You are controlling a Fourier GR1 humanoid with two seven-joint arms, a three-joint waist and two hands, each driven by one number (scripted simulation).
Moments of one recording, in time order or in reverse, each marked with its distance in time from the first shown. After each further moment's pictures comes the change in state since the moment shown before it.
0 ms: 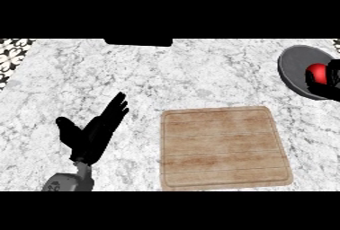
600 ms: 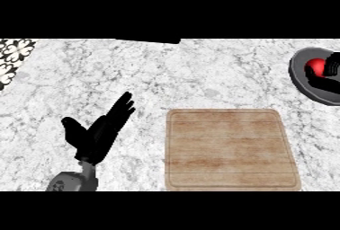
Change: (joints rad) left arm -0.013 -0.015 -0.027 -0.012 -0.010 -0.014 0.004; right arm -0.183 -0.021 -0.037 0.331 0.058 -0.104 -0.053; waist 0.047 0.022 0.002
